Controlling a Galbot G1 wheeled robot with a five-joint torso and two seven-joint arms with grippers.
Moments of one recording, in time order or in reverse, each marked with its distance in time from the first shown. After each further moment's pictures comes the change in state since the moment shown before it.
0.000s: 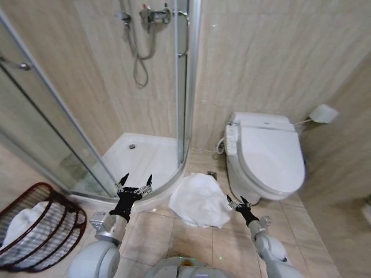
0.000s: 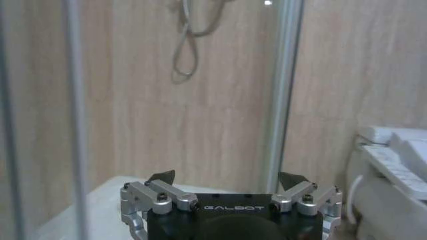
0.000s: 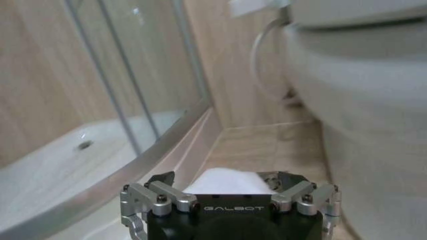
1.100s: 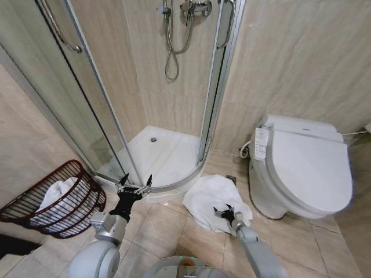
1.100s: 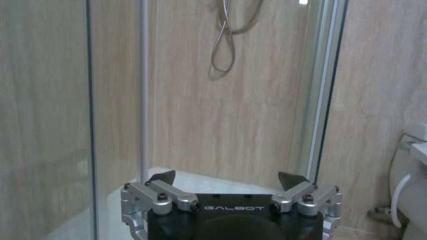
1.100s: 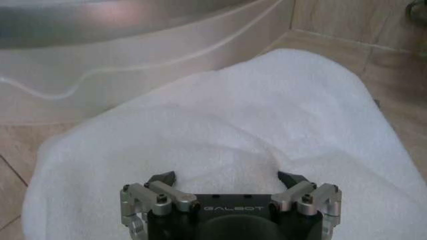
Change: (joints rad) left arm 0.000 0.000 0.000 0.000 0.000 0.000 0.000; right arm 0.343 0.087 -0.208 -0.599 -0.397 0.057 0.044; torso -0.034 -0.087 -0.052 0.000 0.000
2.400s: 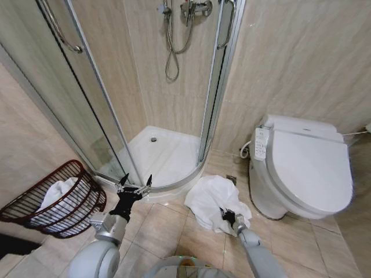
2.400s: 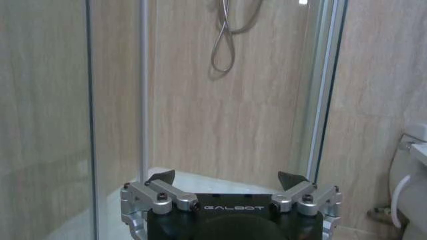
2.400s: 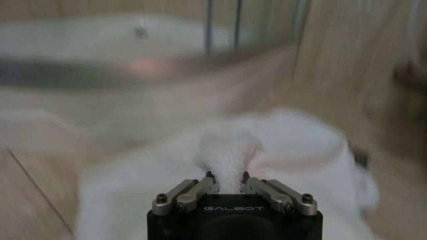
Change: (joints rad) left arm 0.000 0.000 0.000 0.000 0.000 0.000 0.000; right arm -0.193 0.024 0.115 0.334 -0.099 0.026 -0.015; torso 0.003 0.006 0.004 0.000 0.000
